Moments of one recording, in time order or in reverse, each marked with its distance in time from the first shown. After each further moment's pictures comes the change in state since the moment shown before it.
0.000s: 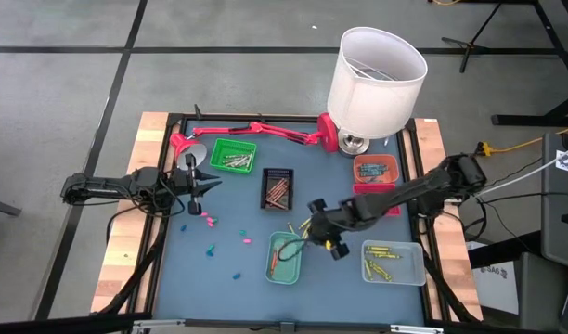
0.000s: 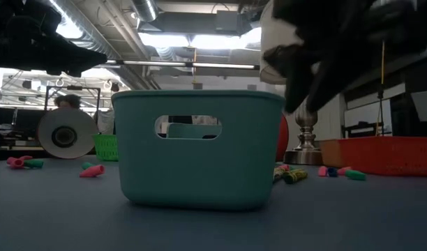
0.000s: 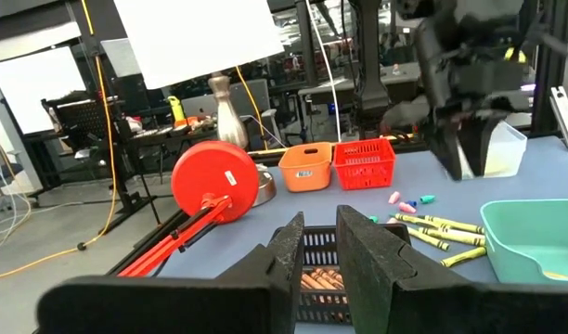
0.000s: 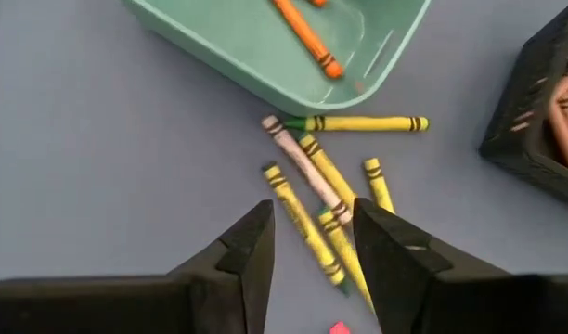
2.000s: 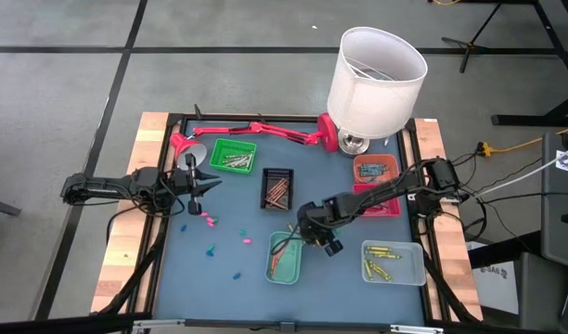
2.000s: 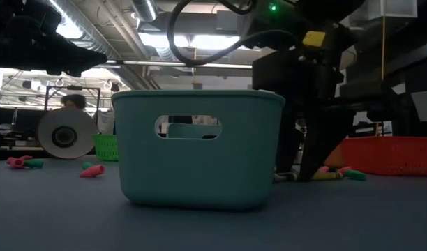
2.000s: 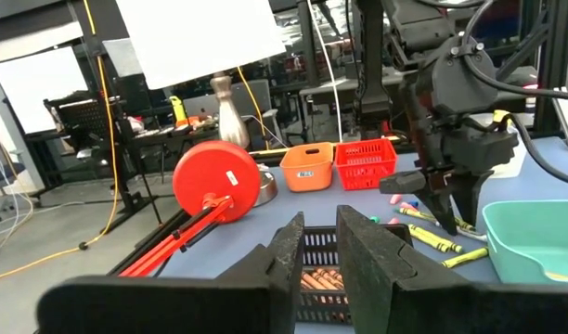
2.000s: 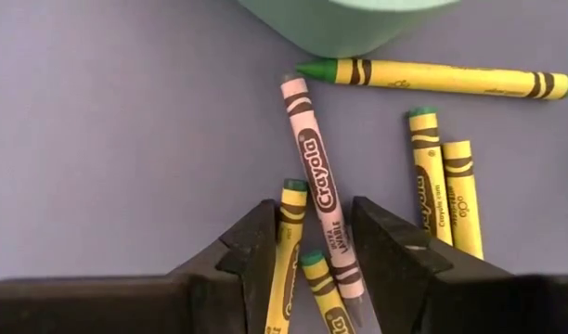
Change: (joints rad) left arm 0.000 0.000 0.000 0.001 -0.004 0.000; right arm -0.096 0.223 0.000 0.071 -0.150 -0.148
